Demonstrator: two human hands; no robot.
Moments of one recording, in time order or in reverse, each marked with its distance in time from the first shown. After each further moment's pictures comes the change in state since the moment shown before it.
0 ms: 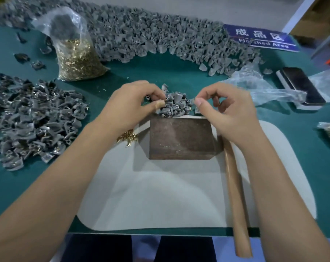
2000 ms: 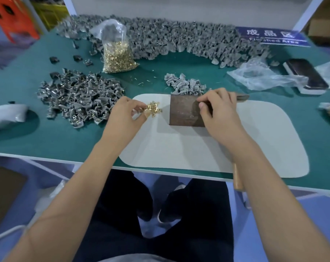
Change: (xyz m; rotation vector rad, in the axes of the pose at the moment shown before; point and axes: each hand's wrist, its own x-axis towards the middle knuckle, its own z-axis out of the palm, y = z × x) left_hand -0.133 0.013 -0.017 0.066 0.239 -0.311; right_hand -0.069 -0.050 0.027 -0.358 -0.068 0.138
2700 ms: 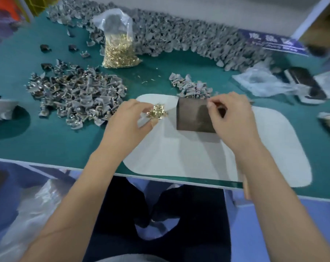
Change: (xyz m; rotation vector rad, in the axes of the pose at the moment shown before) left_hand -0.008 -0.007 -0.008 -0.005 -0.067 0.084; right_hand 0.011 -0.012 -0.006 -0.073 0.073 0.003
